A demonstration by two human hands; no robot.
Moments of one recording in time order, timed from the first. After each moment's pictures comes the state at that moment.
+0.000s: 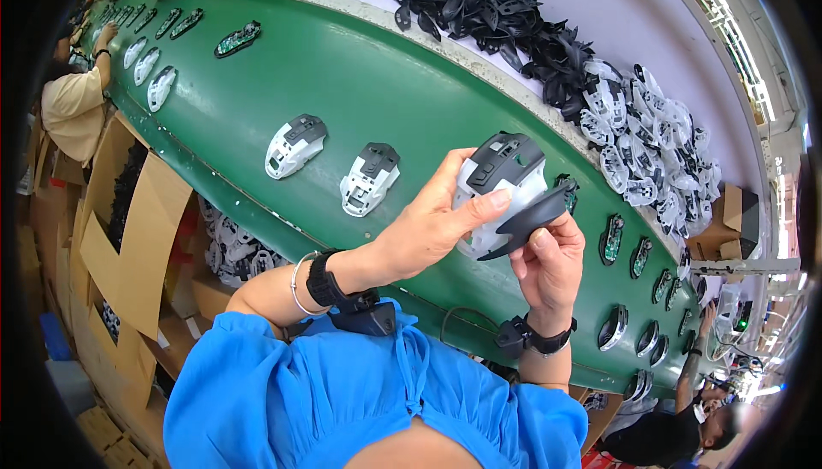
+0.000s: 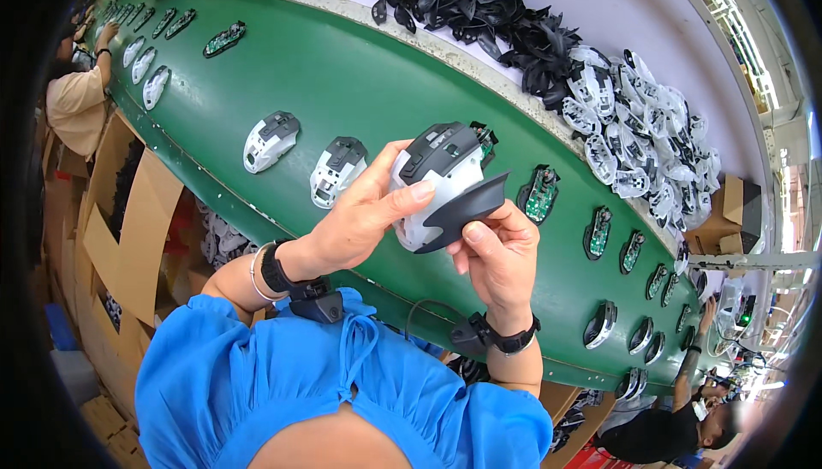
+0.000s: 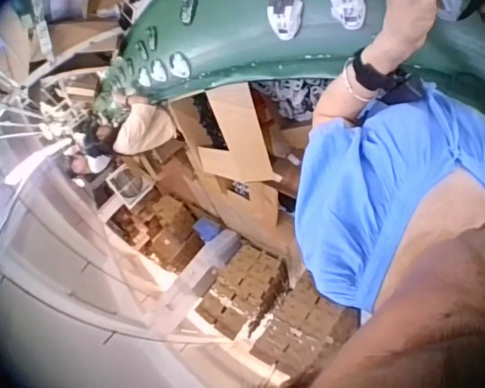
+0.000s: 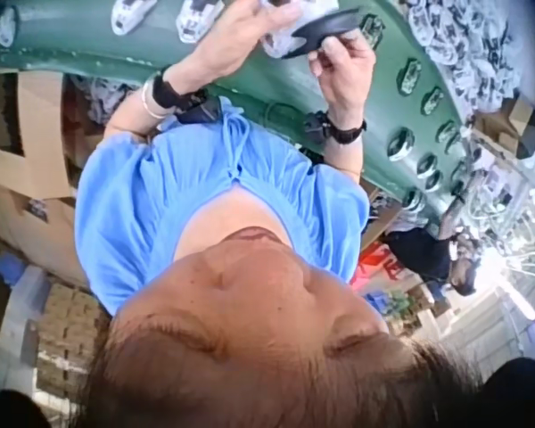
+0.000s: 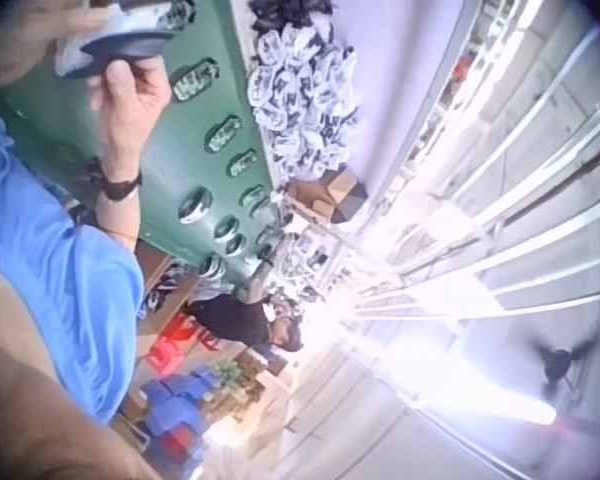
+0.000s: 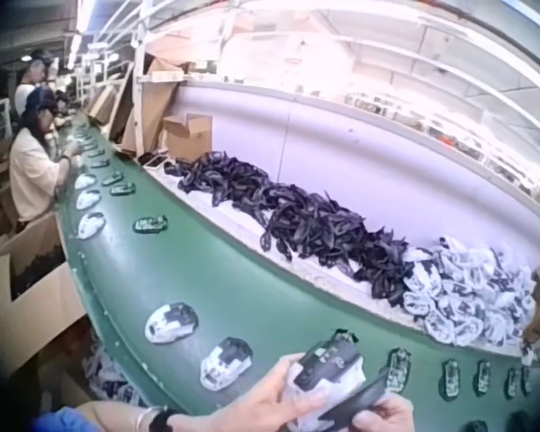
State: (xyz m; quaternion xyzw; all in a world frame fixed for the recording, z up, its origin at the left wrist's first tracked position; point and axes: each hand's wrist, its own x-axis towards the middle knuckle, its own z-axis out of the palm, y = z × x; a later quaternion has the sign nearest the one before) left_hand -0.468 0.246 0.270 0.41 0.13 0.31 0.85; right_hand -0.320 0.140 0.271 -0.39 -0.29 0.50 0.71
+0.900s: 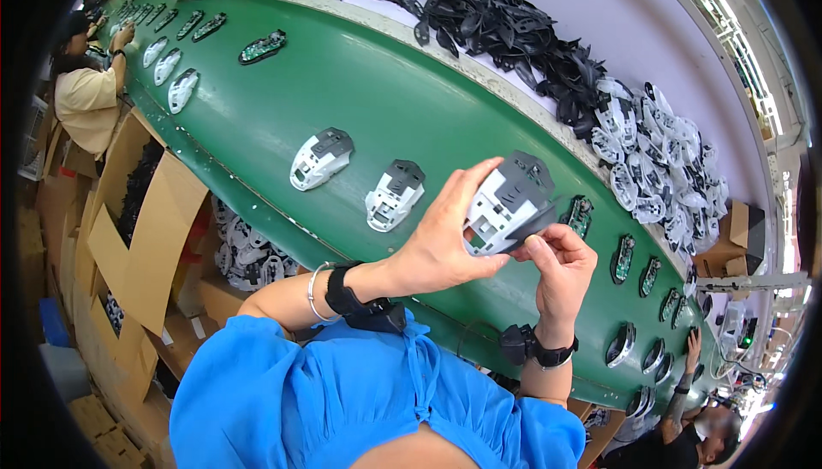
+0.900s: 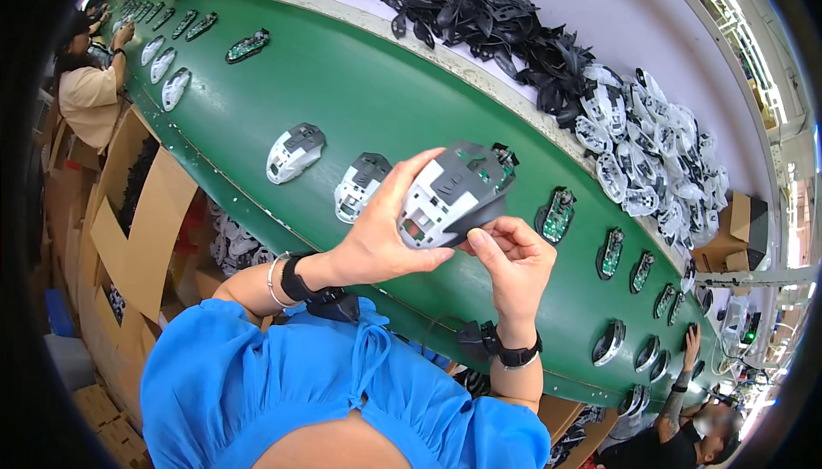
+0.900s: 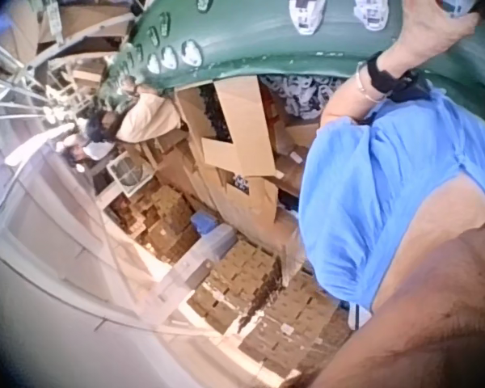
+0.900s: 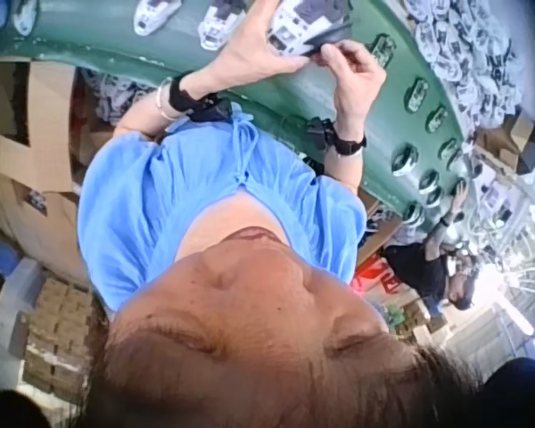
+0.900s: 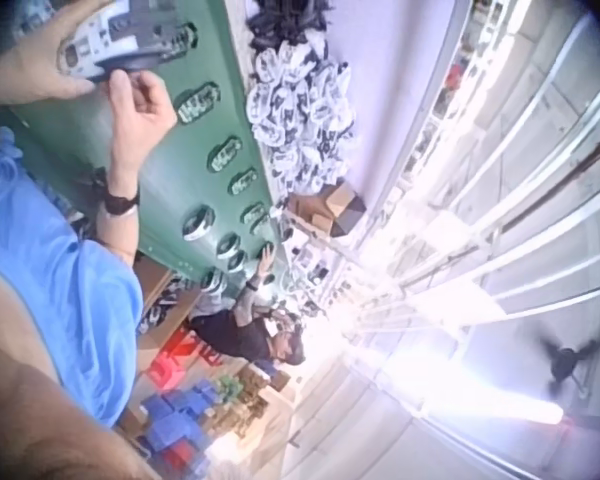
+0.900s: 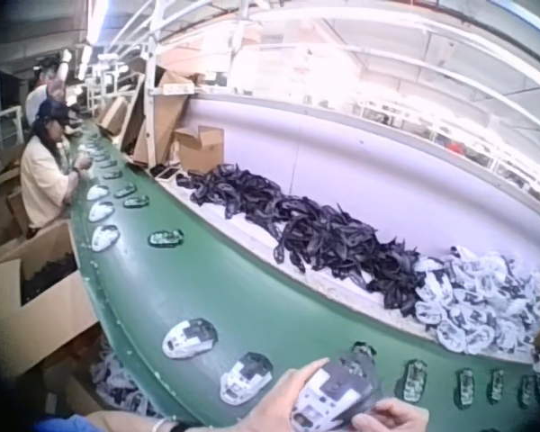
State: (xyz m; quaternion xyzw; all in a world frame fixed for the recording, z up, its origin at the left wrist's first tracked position) left_hand -0.481 0.246 0.260 0.68 0.21 0.34 0.62; right_hand -0.325 0.141 0.270 -0.57 -0.35 0.35 0.65
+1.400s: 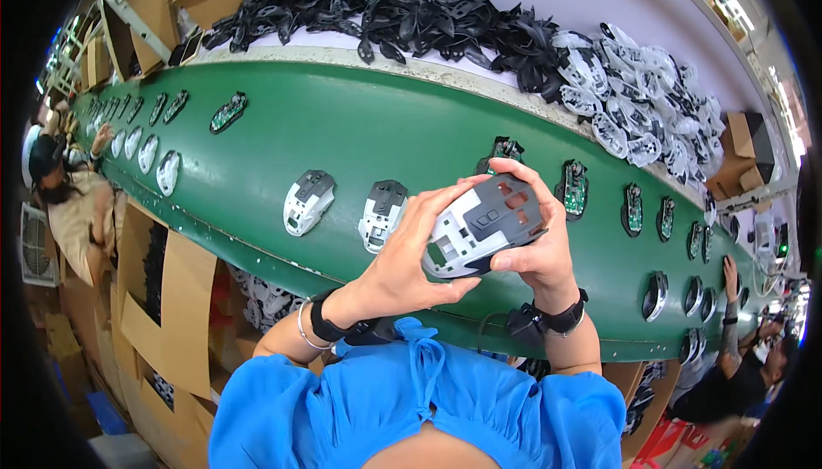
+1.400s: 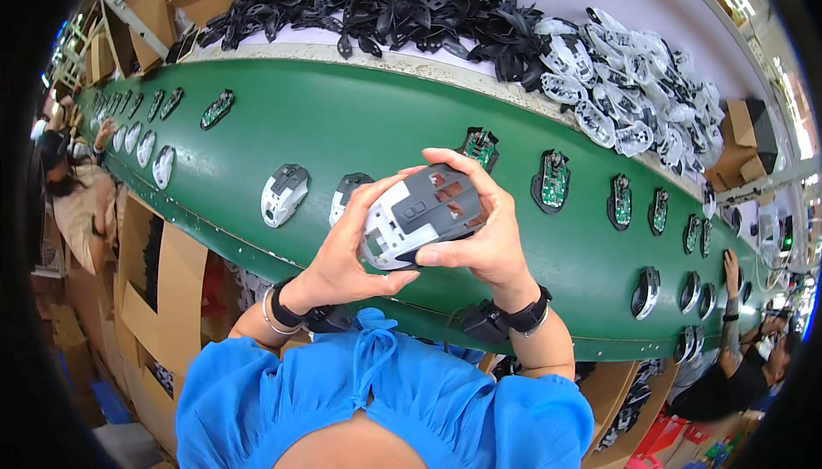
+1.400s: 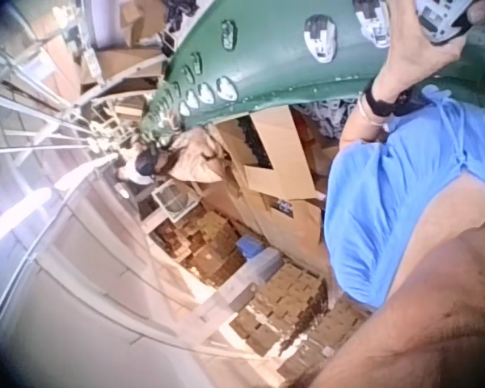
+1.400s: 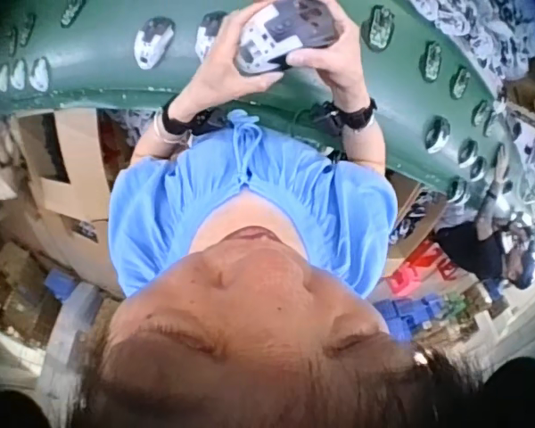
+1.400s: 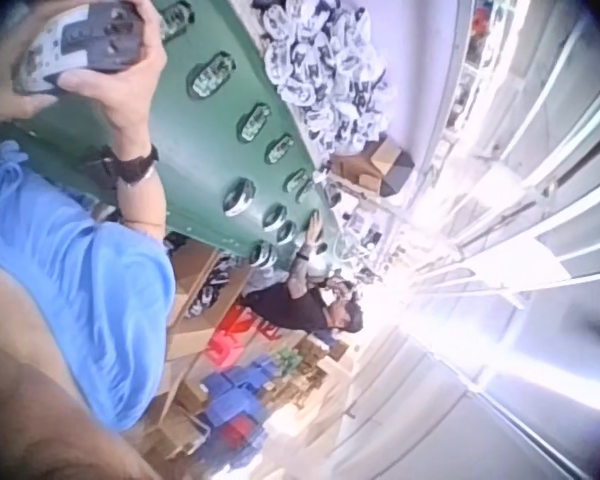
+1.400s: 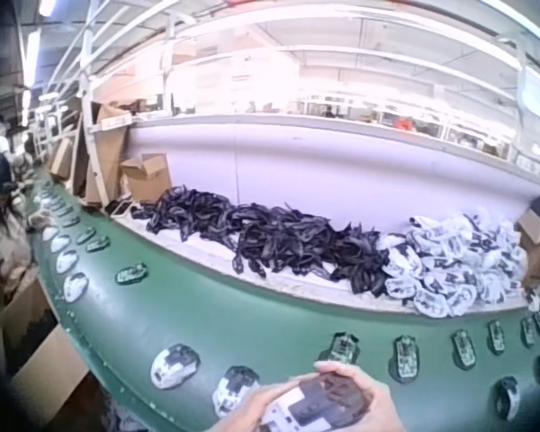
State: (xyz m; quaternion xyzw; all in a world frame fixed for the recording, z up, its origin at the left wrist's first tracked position) left_hand -0.493 0.254 0.261 0.80 0.08 0.31 0.51; right_hand -0.319 0.161 0.271 -0.43 -0.40 0.47 0.66
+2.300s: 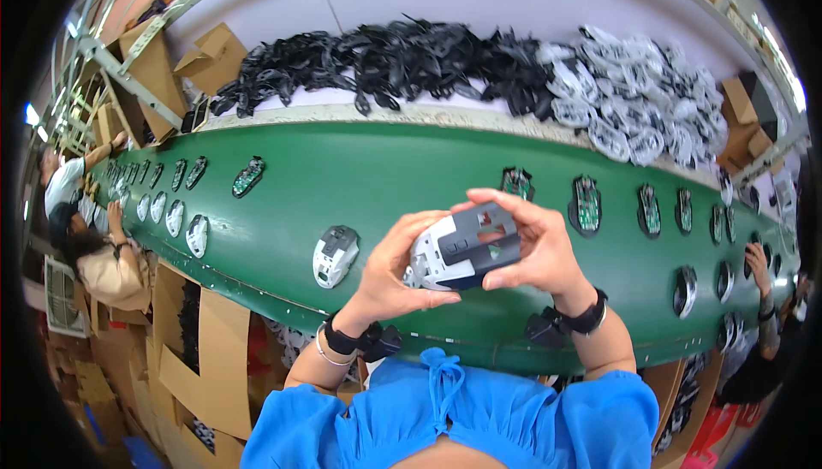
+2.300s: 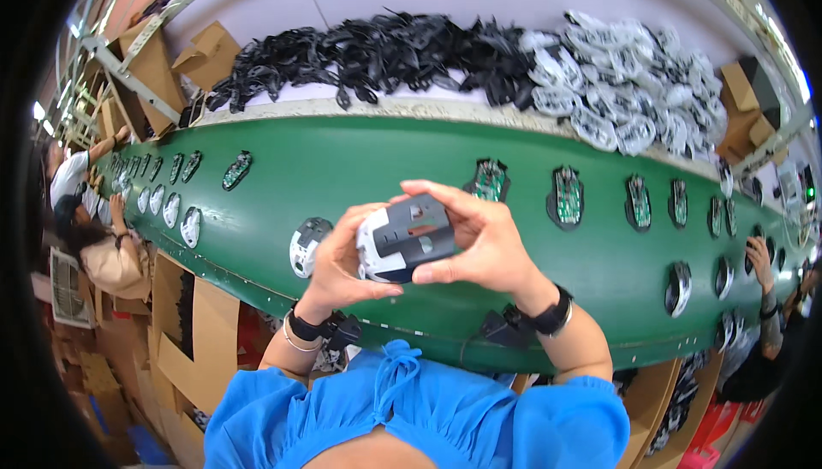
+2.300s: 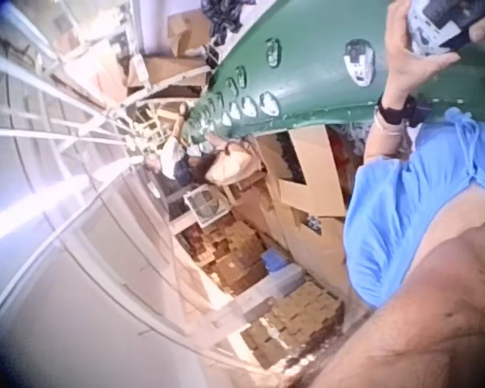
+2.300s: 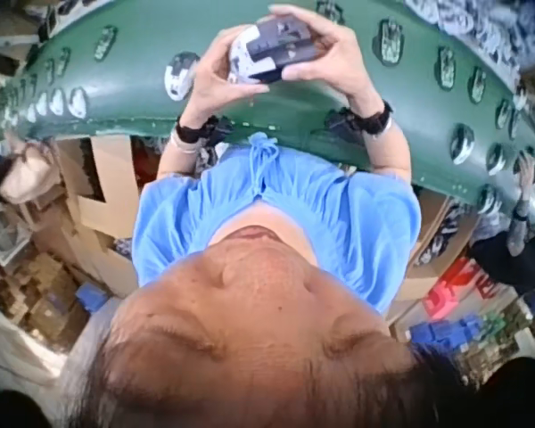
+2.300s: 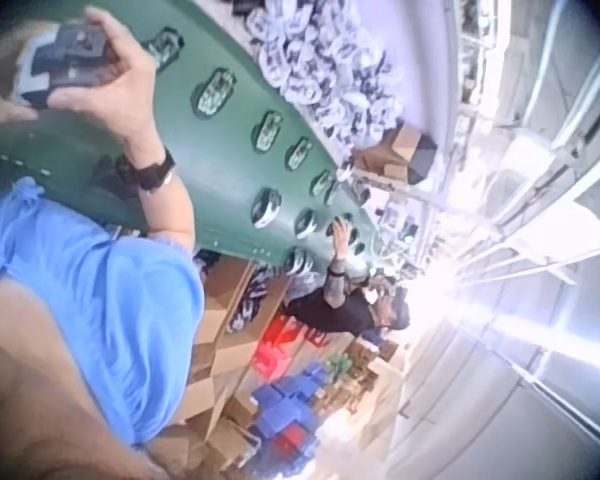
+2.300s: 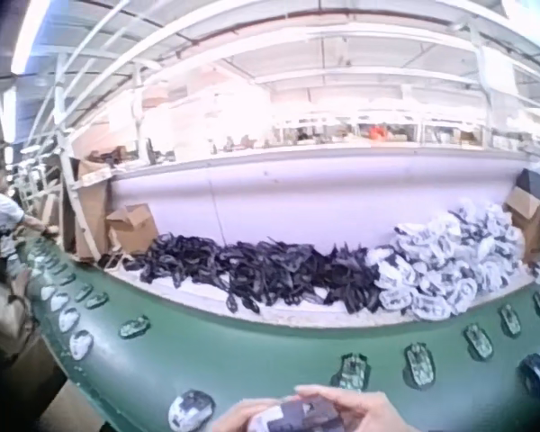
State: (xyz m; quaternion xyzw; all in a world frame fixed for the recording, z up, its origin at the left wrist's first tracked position) left_hand -0.499 0.294 0.254 0.75 0.01 0.31 0.59; right_hand -0.311 0.171 0.289 -0.37 -0.47 0.49 0.64
